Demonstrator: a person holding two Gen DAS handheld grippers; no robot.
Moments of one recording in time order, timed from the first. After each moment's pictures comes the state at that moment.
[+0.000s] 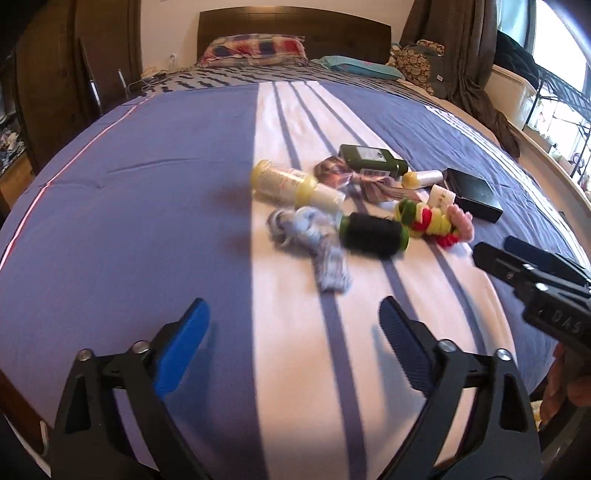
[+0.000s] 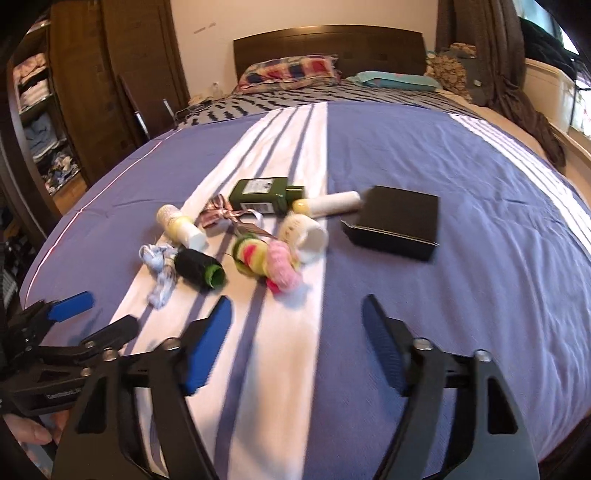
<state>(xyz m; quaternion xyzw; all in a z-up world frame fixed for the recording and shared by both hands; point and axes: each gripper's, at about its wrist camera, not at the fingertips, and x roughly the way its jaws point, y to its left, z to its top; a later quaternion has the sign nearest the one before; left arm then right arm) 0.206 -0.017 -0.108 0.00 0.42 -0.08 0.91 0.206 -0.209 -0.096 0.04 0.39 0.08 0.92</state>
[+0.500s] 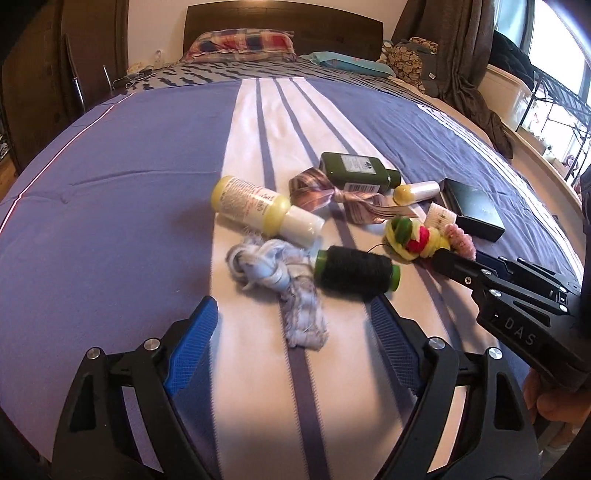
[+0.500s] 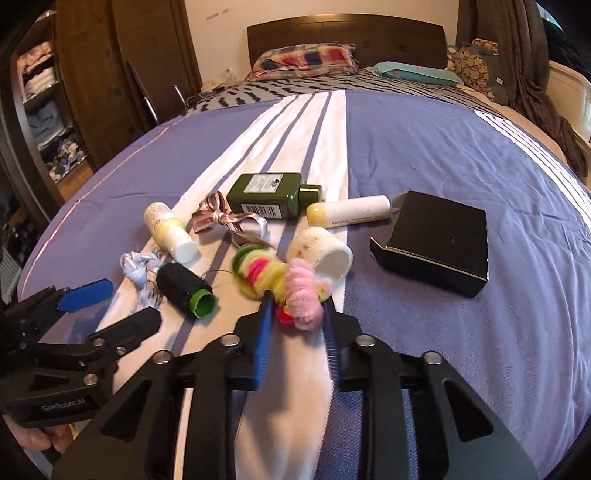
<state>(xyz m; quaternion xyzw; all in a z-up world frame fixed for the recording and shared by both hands) 0.242 -0.036 -0.113 -0.01 0.42 -0.10 0.90 0.240 -0.204 -0.109 0.03 0.40 0.10 0.91</state>
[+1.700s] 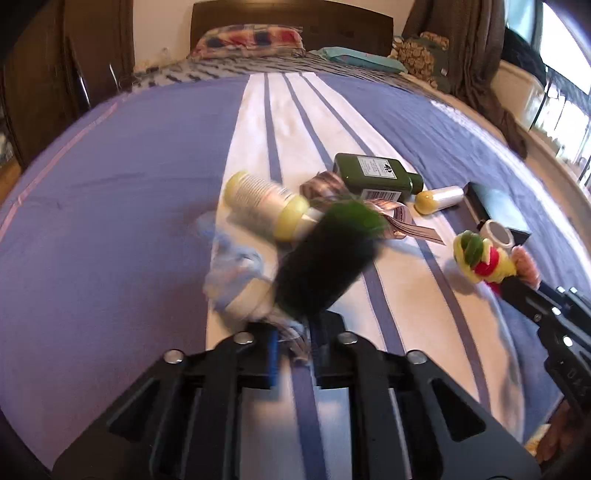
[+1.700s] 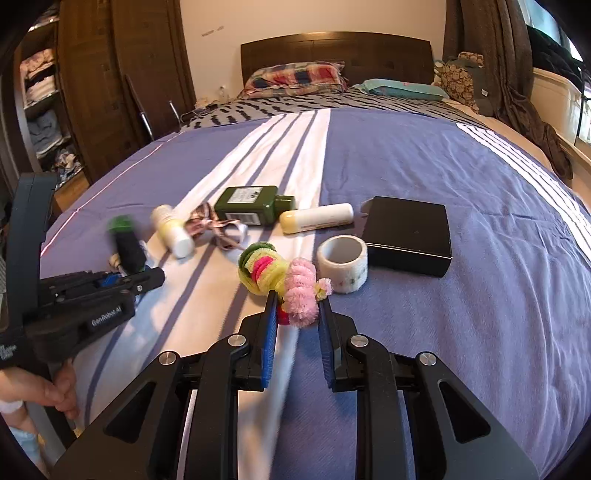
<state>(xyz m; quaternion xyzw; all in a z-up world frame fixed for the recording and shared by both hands) 0.261 -0.030 -0.124 -0.02 0.43 -0.08 0.90 0.209 -0.220 -0.098 0.03 0.37 0.09 0.93</state>
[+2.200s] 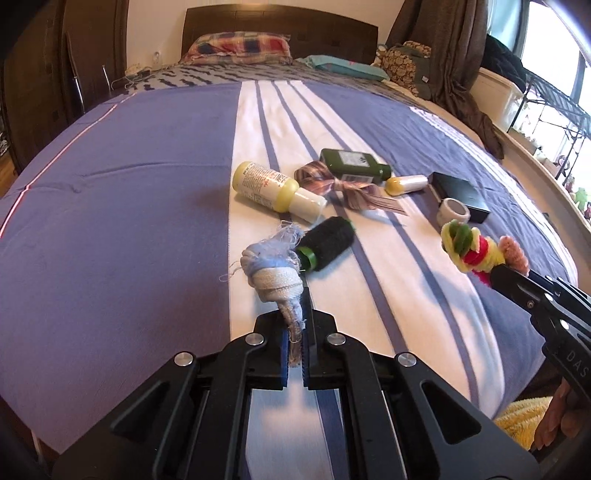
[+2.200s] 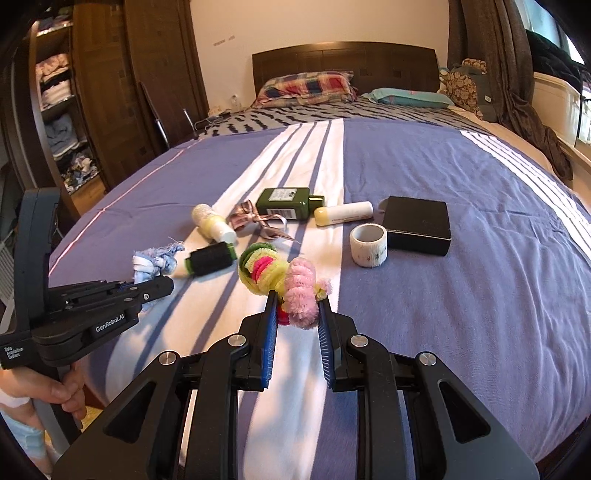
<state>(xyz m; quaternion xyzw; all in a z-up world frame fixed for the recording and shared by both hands) 0.202 -0.017 -0.104 -0.02 0.41 -0.12 0.90 0.161 -0.208 -0.075 0.04 0.35 0.10 0.93</state>
